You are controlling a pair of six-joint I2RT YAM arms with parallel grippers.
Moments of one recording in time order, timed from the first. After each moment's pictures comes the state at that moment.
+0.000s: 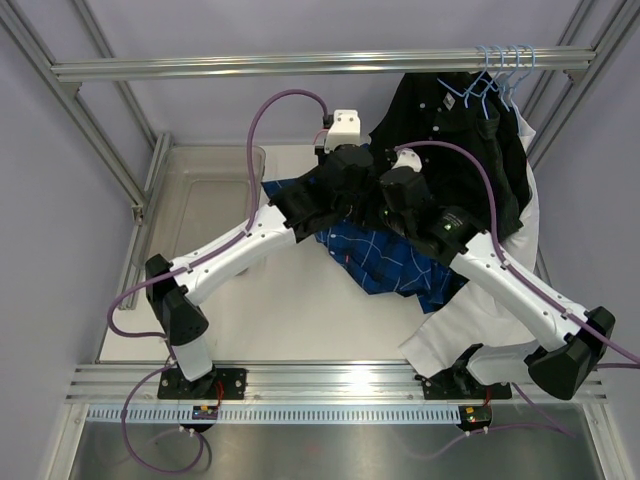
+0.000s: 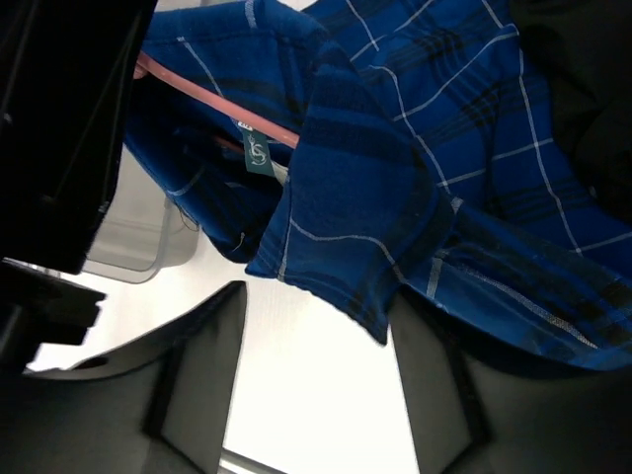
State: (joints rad) left arm -0.96 1.76 1.85 -0.45 -0.84 -0.33; right arm 0.72 1.30 1.35 -0.60 0.26 0.65
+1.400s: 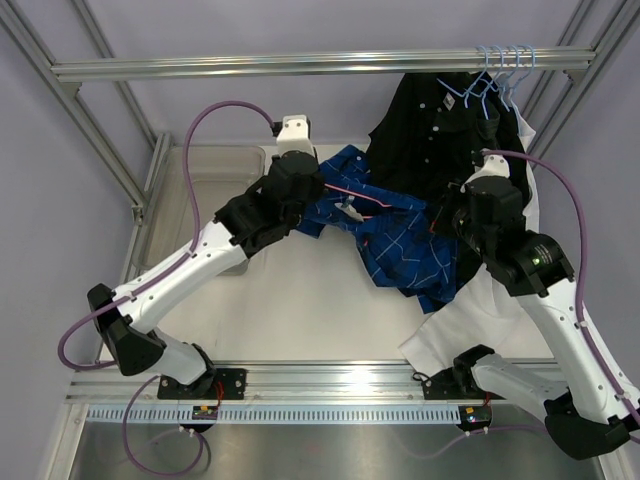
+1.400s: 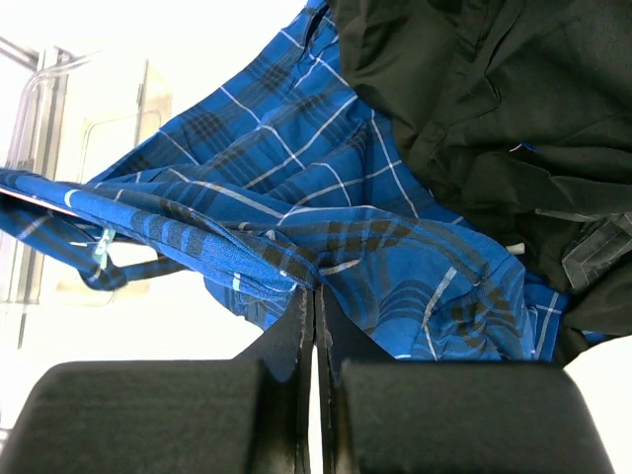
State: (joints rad) left arm -0.87 1.47 1.57 -0.43 -0.67 -0.44; right arm 0.48 0.98 1.33 -0.81 0.23 0.56
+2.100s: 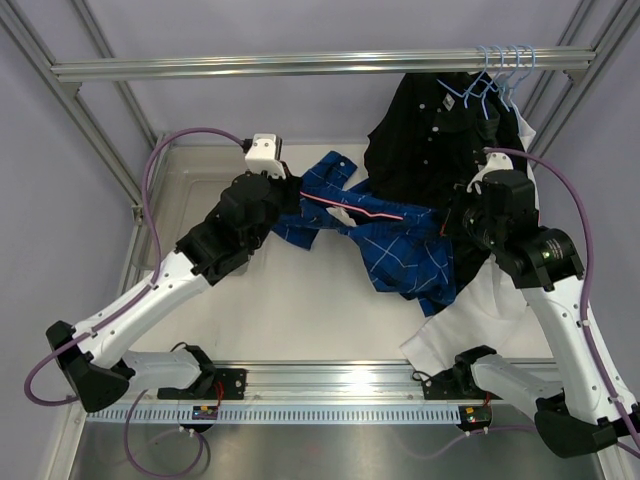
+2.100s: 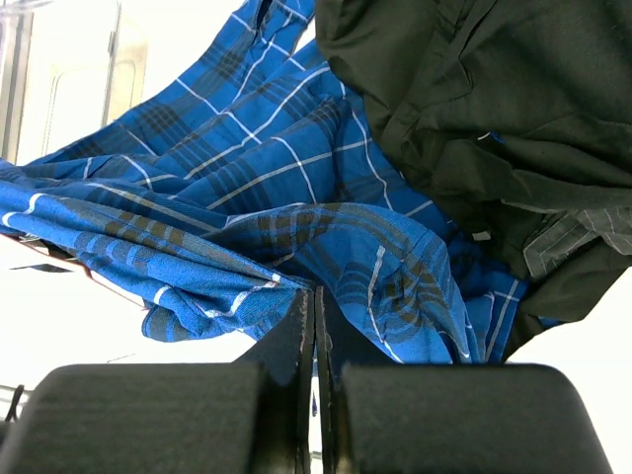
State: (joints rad) left arm -0.80 1.21 1.29 -0.26 -0.46 -0.35; right arm 0.34 1.00 1.40 -0.93 0.06 0.43
